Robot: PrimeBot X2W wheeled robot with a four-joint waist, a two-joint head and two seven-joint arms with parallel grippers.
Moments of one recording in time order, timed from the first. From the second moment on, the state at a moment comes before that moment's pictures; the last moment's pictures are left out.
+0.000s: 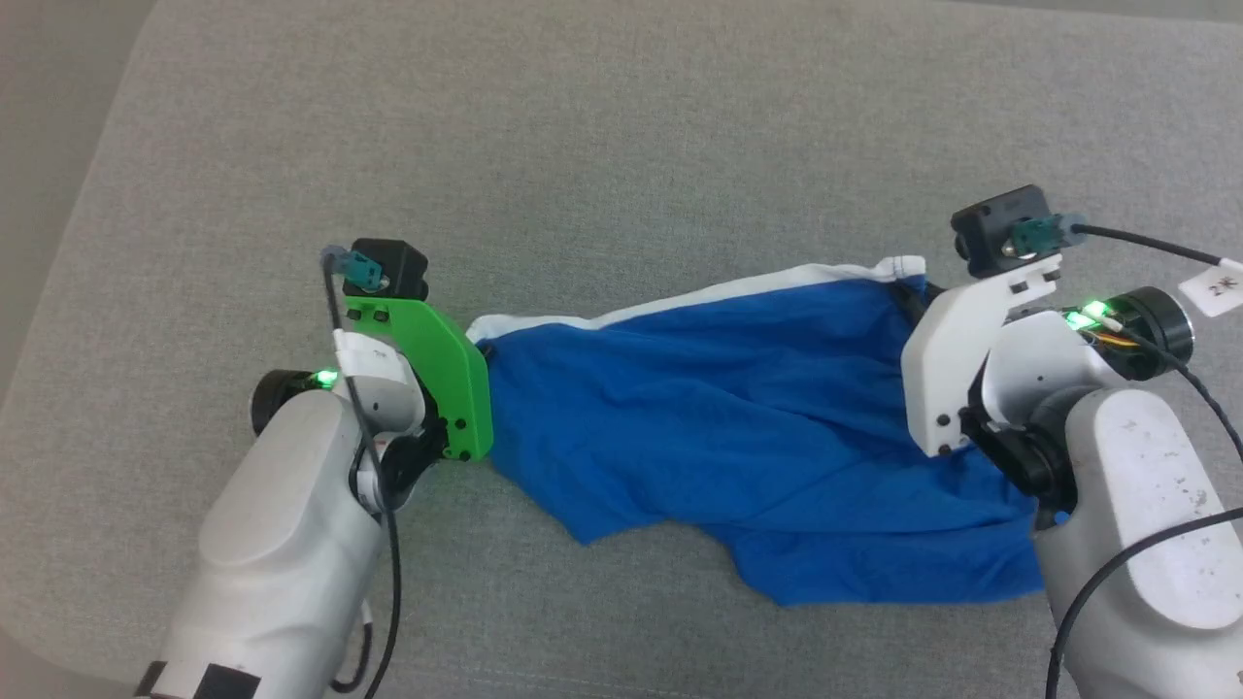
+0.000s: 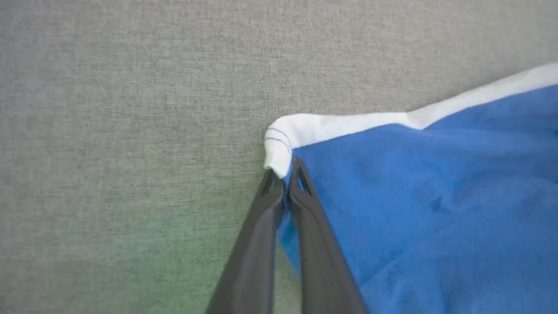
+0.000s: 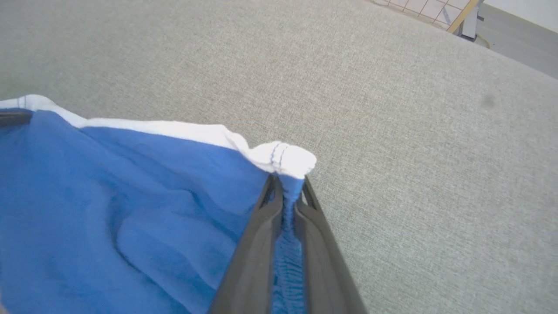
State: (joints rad) left arm -0.63 0.24 -0.43 0.53 -0.63 -0.03 0.50; right arm -0.47 -0.12 0.12 0.12 0.12 0.13 0.68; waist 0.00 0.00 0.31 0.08
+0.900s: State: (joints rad) left arm -1.32 0.31 -0.24 0.56 -0.58 0.03 0.22; right arm -1.24 -0.10 0.05 0.38 0.30 0.13 0.52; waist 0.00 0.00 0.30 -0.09
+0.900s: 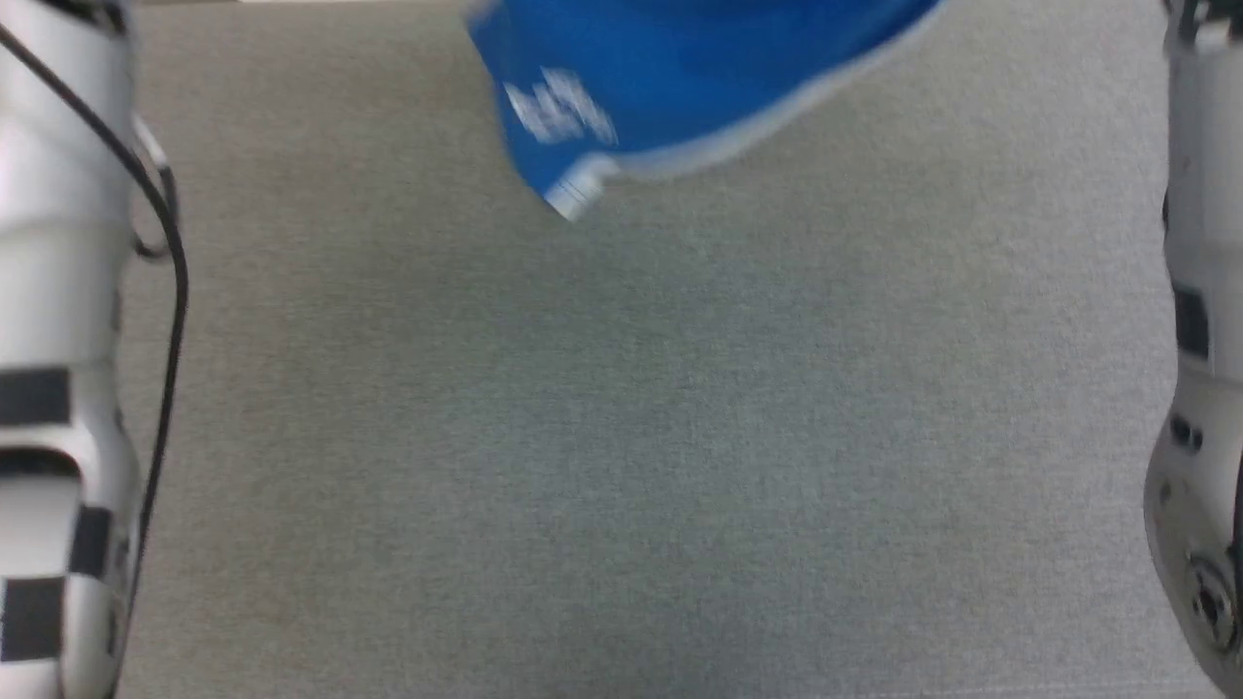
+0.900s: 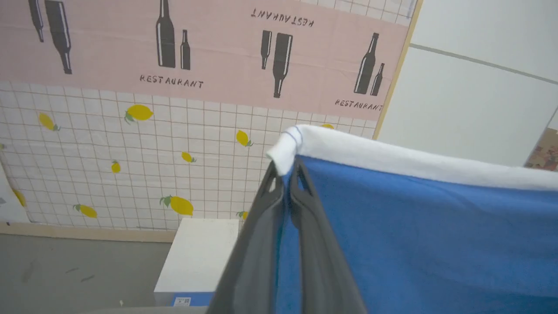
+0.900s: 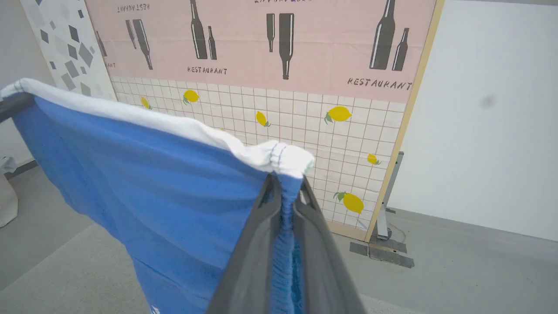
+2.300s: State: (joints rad) left arm -0.44 0.22 -0.26 0.48 -0.74 -0.03 -0.17; right arm -0.28 -0.21 0.18 0.21 0.65 0.13 0.21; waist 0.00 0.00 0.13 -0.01
